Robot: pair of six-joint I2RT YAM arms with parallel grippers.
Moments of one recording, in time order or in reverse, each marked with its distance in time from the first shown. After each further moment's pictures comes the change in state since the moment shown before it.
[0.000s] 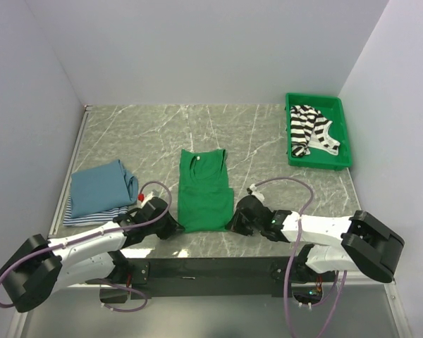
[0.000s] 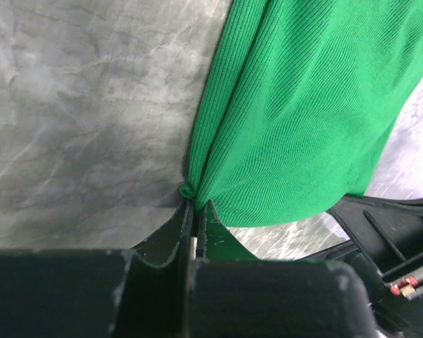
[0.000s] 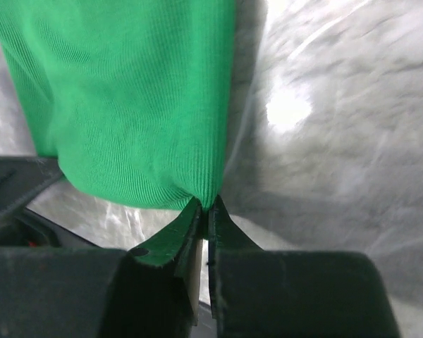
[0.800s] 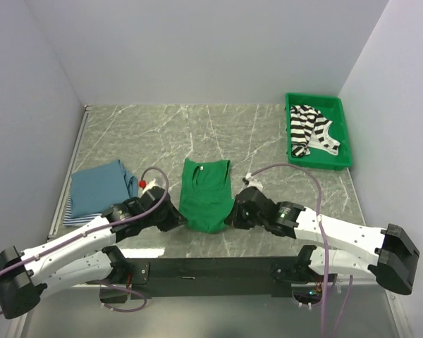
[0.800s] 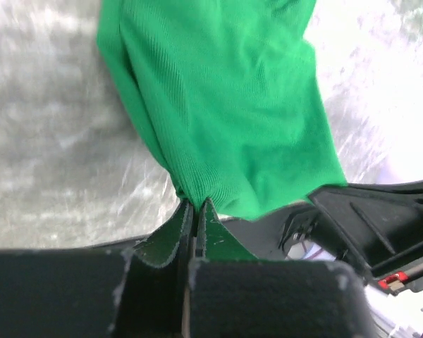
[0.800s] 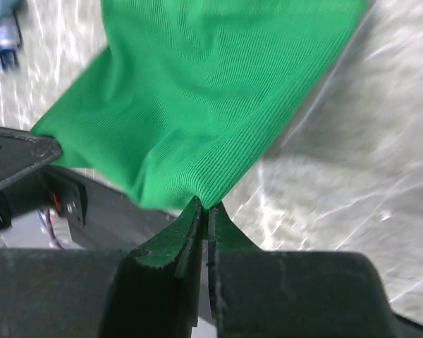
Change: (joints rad) left arm -0.100 -0.142 0.283 -0.373 -0.048 0.023; right arm 0.103 -0.180 0.249 -0.404 0.053 -0.132
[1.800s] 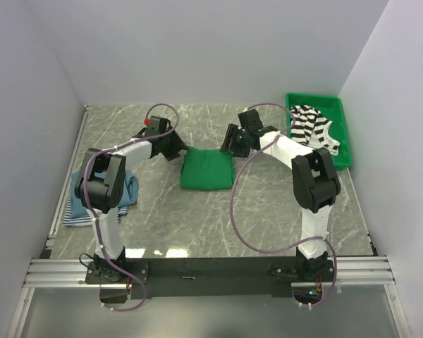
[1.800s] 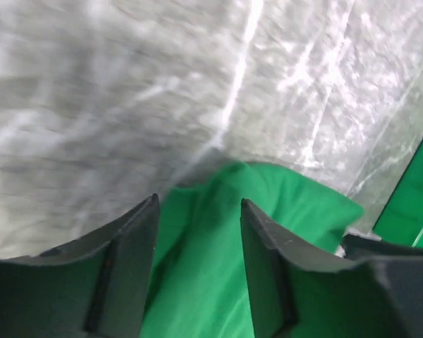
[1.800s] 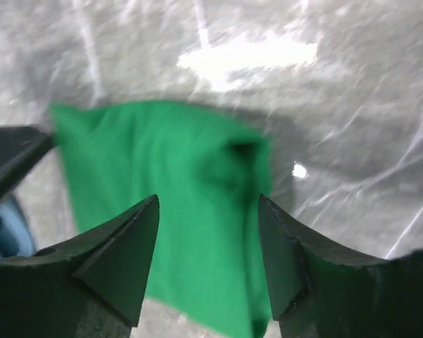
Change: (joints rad) left arm 0.584 1.080 0.727 0.391 0.219 0.400; right arm -0.625 0.908 0.821 0.050 -0.290 -0.407
